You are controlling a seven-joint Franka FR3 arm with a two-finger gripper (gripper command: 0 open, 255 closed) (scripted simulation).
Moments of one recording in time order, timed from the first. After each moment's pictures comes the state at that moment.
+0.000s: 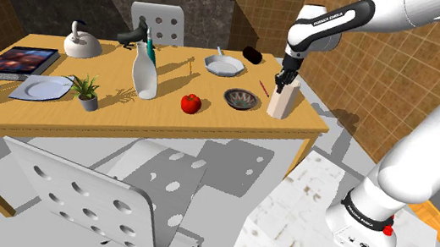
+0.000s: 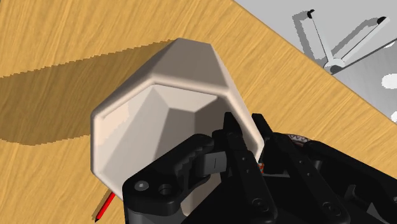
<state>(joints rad) -0.08 -0.04 -0.30 -2.22 0.02 2.20 -0.27</state>
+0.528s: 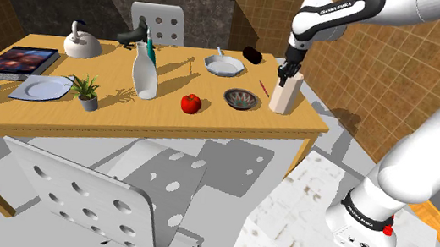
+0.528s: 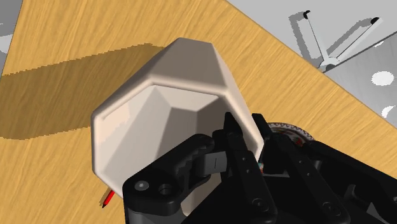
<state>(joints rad) -0.08 -0.08 -0.30 -2.17 0.01 2.11 -0.26</state>
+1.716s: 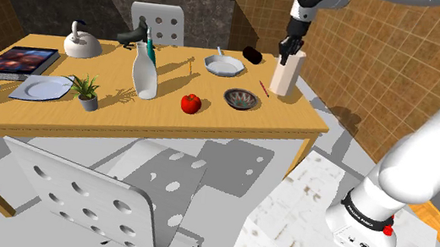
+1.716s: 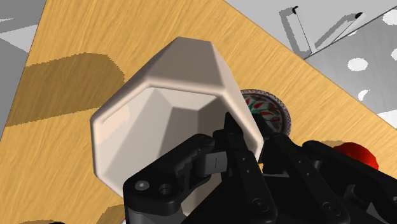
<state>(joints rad) -0.06 -0.09 -0.28 -1.94 0.00 1.87 -0.21</state>
